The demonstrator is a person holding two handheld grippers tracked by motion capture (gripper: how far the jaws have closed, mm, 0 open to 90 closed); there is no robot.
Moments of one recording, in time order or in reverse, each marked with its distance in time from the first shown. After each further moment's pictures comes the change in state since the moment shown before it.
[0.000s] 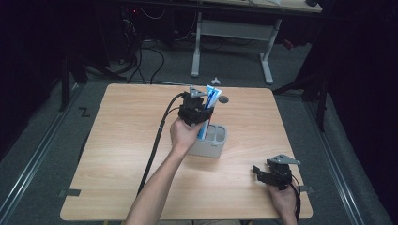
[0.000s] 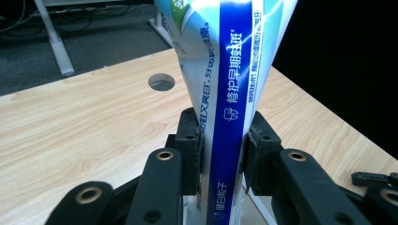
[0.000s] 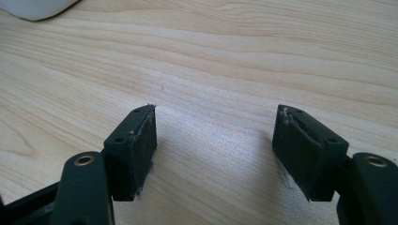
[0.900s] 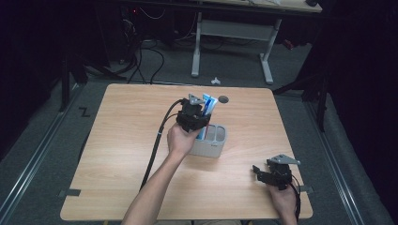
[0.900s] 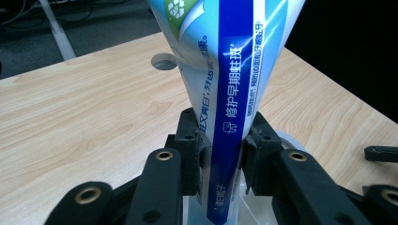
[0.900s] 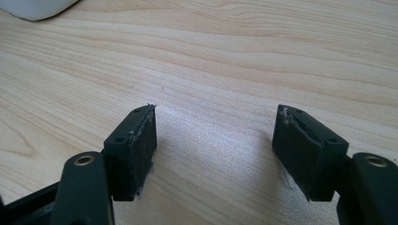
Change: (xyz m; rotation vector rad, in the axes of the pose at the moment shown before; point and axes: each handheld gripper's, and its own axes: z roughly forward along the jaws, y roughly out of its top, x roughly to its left) left arm 0.000 -0.019 0.000 0.048 0.020 0.032; right arm 0.000 0.000 0.000 0.001 0.000 0.002
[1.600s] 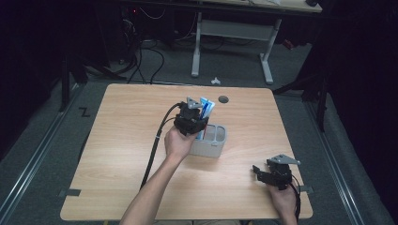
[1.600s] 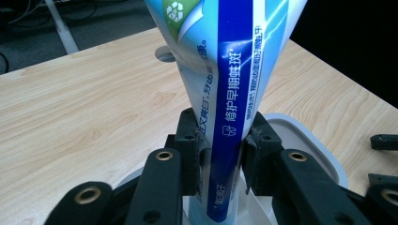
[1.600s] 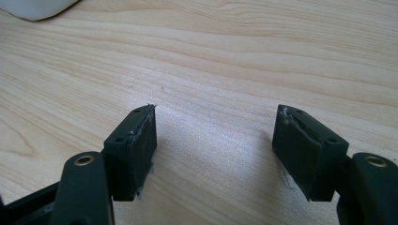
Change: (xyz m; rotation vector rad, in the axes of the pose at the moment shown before) left arm 0.000 -0.011 -0.005 0.010 0.014 0.011; right arm 0.000 0.000 0.000 -0.001 0.000 0.000
